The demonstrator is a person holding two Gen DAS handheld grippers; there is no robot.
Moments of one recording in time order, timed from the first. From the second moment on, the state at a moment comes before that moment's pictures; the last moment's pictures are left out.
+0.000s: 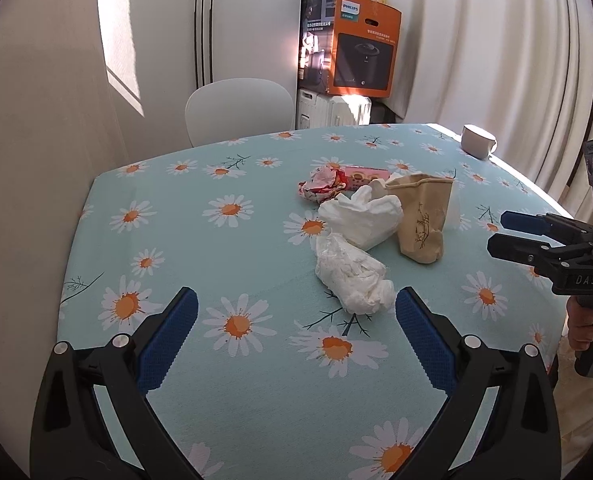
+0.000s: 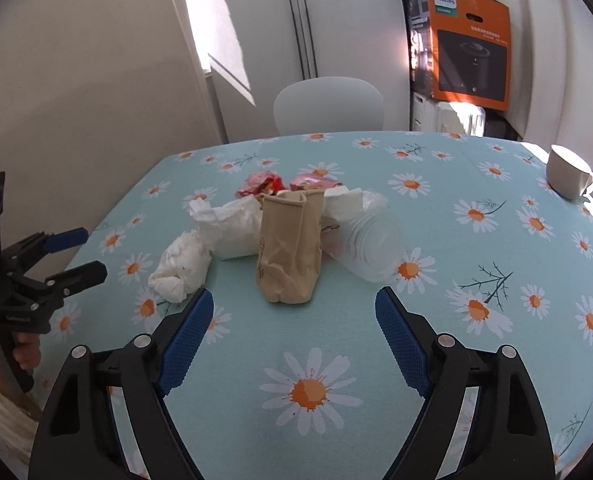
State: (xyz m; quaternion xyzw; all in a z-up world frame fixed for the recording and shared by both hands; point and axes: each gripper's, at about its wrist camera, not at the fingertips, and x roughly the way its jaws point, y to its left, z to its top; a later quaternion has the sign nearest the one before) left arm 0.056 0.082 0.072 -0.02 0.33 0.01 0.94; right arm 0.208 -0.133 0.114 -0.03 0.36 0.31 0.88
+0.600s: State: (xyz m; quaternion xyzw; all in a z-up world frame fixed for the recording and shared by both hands) left arm 0.081 0.041 0.049 0.06 0.38 -0.01 0.92; right arm 0.255 -0.084 0.096 0.01 0.40 0.34 0.85
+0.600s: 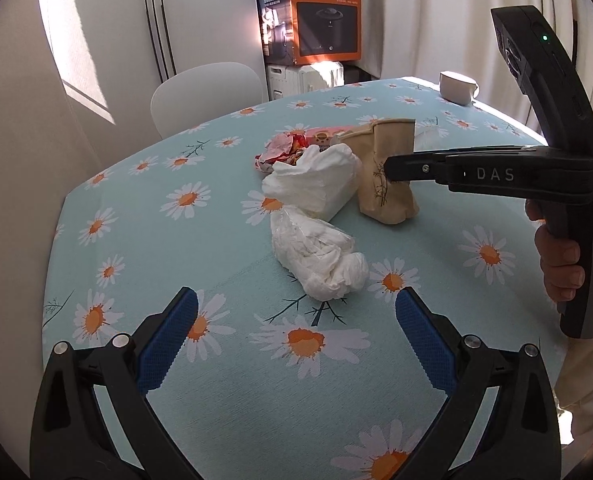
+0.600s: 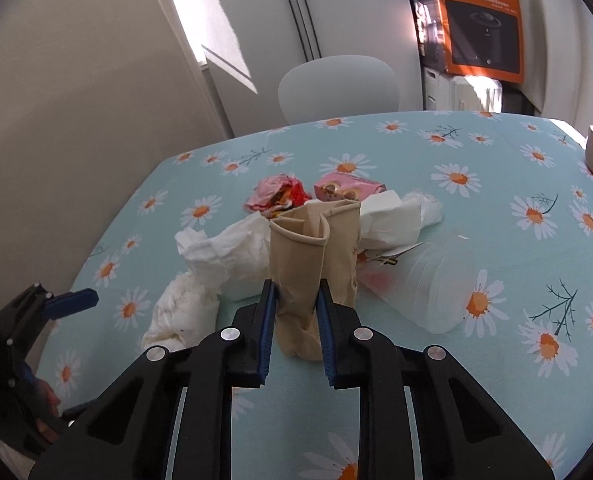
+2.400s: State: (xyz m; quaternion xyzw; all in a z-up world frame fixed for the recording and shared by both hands) left arm 0.041 0.020 0.068 0.07 0.36 0.01 0.93; right arm 0.136 -0.193 0.144 0.02 0.29 0.28 0.92
